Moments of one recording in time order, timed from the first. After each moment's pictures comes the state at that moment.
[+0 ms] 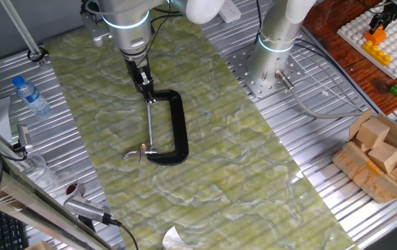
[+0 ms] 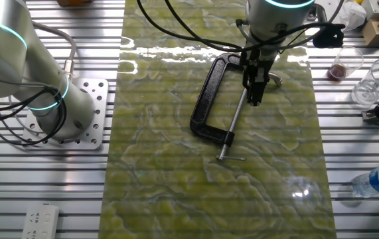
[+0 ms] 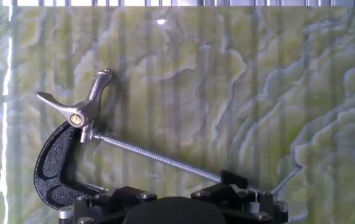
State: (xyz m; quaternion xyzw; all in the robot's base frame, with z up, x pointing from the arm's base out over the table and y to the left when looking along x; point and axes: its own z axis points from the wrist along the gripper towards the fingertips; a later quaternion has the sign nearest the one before) arm 0.500 0.000 0.170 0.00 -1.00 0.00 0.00
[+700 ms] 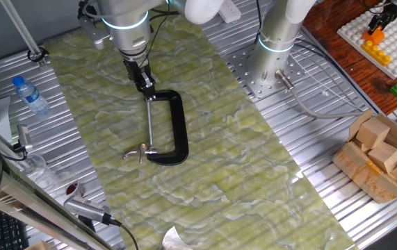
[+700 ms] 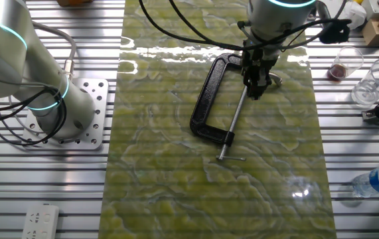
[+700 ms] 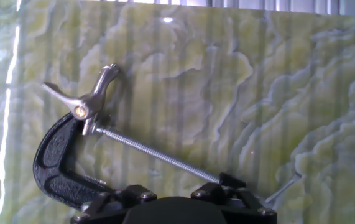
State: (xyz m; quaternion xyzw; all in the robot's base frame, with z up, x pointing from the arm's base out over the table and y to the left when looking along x) arm 0.500 0.001 0.170 0.06 -1.00 0.00 0.01
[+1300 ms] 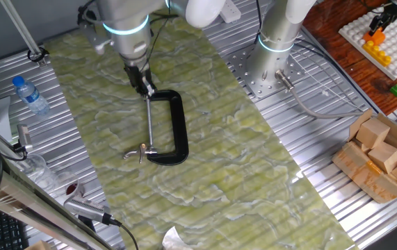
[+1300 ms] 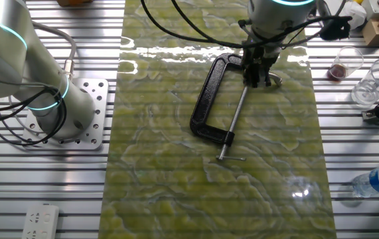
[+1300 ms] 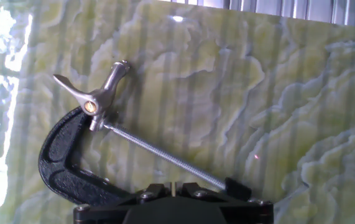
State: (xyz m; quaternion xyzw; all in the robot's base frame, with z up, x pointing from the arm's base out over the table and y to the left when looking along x) arm 0.510 0.022 0.165 0.07 -1.00 0.00 0.01
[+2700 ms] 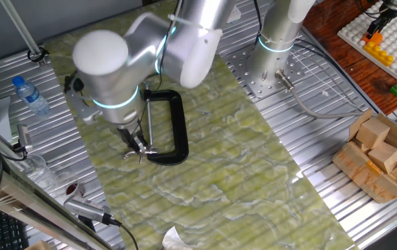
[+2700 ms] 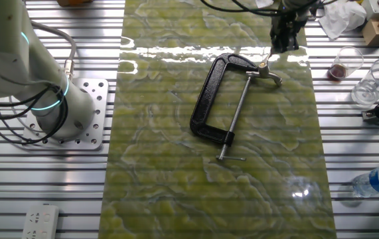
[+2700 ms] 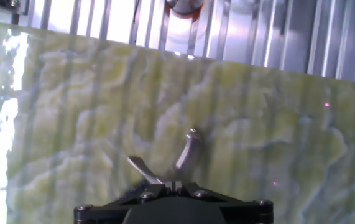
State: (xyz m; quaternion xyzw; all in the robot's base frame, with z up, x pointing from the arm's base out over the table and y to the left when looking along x) arm 0.588 0.143 0.114 0.08 -1.00 0.00 0.01
